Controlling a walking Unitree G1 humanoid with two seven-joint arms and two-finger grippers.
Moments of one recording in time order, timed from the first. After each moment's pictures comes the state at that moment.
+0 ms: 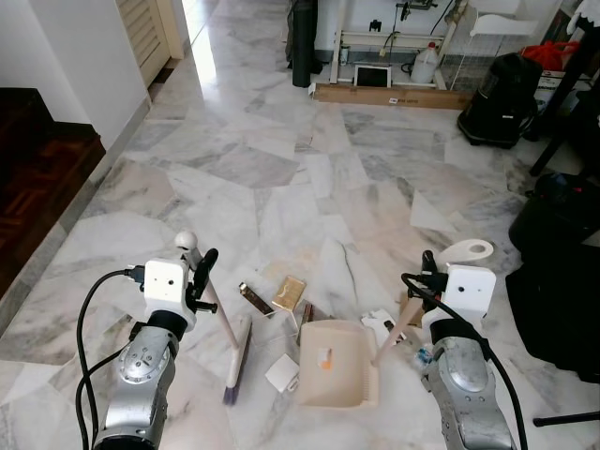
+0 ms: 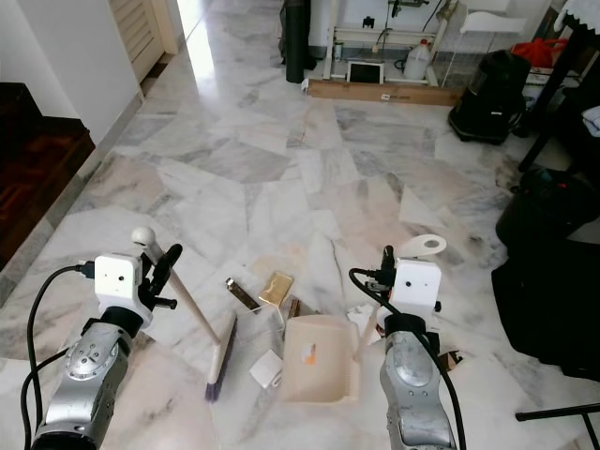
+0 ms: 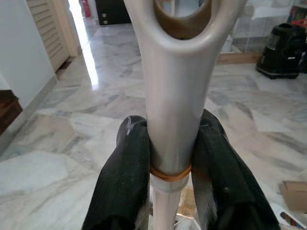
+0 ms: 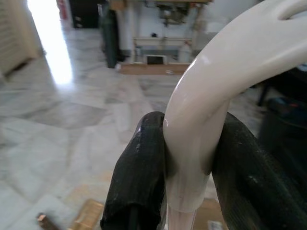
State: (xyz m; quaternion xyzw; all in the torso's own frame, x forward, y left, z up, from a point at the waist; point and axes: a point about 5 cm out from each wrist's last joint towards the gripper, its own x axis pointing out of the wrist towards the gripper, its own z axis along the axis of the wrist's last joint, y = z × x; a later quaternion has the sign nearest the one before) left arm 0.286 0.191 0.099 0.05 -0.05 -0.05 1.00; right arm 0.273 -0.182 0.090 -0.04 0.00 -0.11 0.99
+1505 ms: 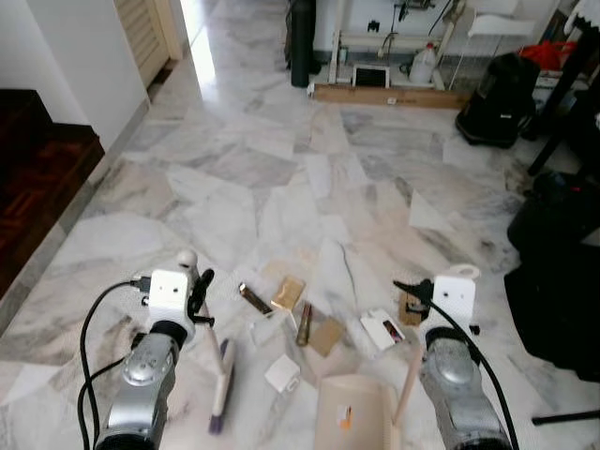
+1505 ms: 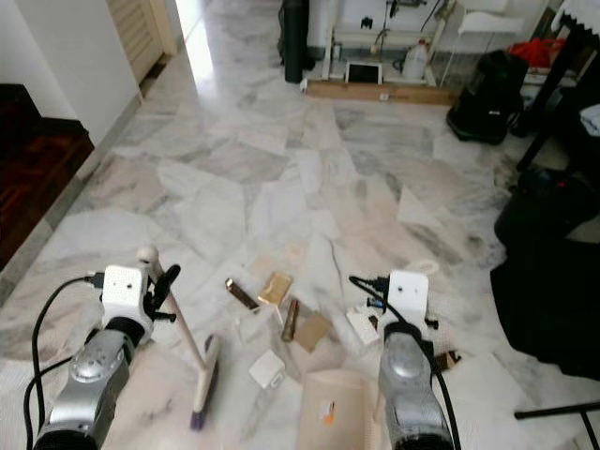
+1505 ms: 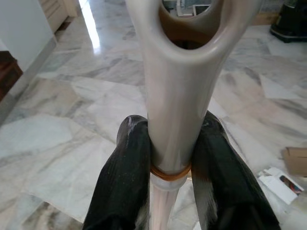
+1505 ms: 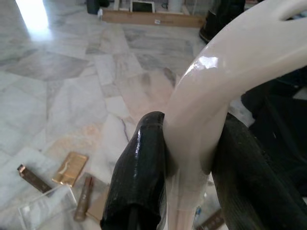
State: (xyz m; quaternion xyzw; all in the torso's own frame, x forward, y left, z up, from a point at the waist) left arm 0.291 0.189 0.073 0.04 0.03 -0.05 1.00; right arm 0.292 -0.184 0.052 -0.06 0.10 -0.13 0.99
